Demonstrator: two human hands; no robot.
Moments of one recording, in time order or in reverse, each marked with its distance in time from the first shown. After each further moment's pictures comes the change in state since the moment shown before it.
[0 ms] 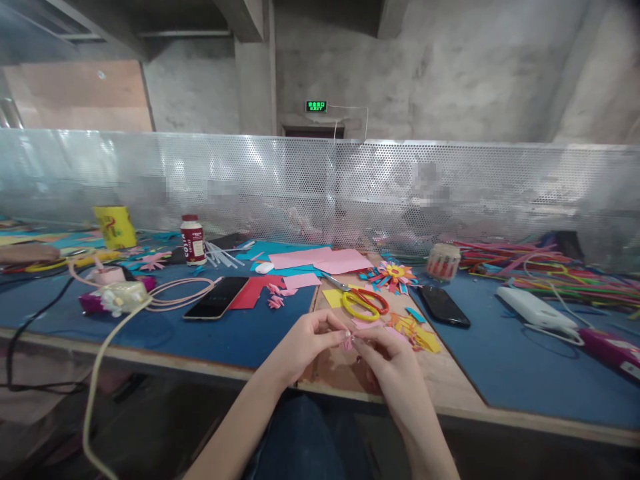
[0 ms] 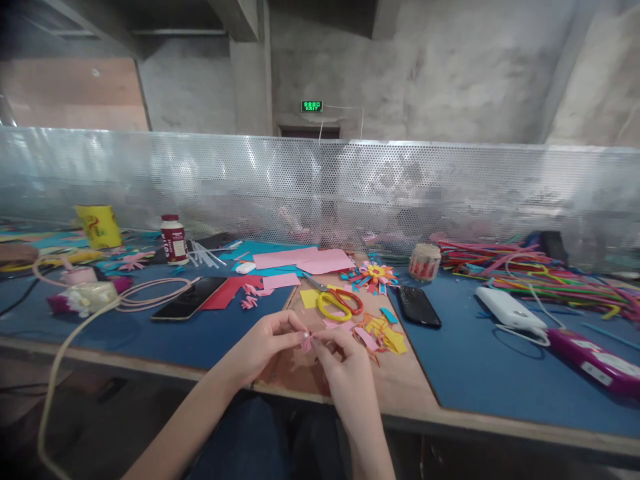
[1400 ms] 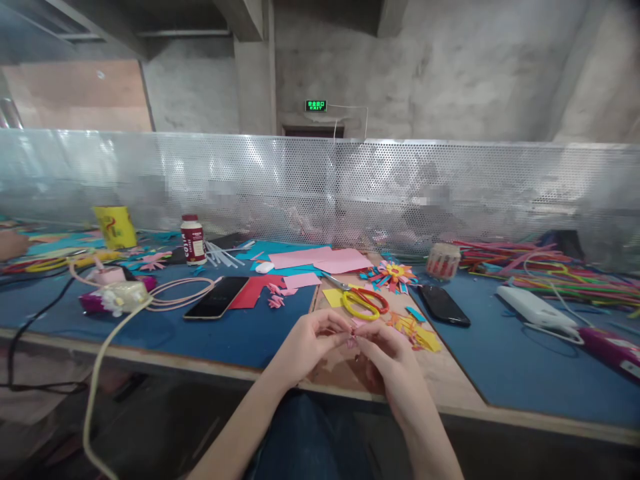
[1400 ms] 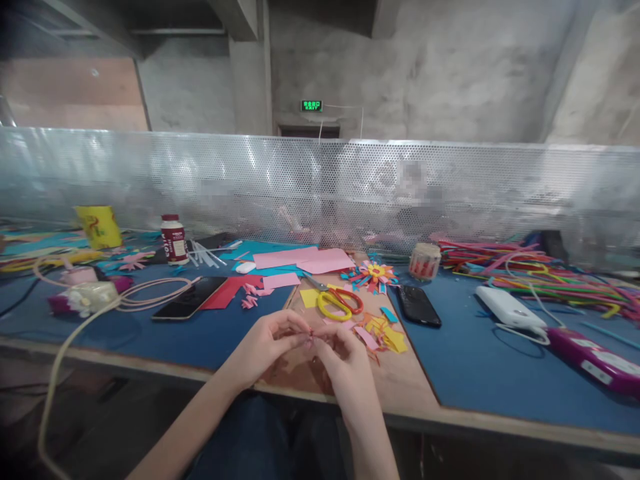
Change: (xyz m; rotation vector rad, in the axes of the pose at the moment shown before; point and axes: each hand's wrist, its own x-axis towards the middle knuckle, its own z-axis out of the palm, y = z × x) left_hand -0.003 0.009 0.006 0.174 0.039 0.122; right_hand -0.003 -0.004 0.004 0.373 -0.078 0.191
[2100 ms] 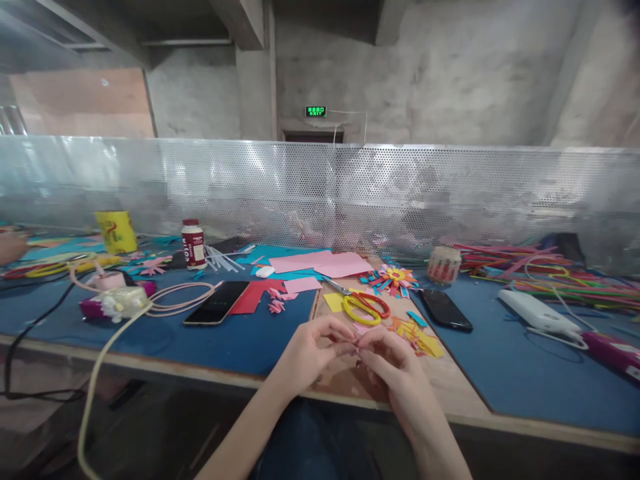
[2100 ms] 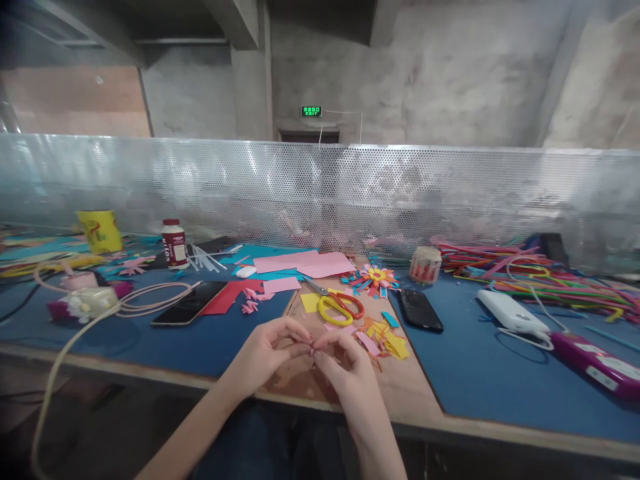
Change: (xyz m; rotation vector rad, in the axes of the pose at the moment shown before) left_hand -0.003 -0.003 0.001 0.011 0.034 0.061; right_hand -0.001 0.000 -0.009 -0.093 -0.039 -0.103
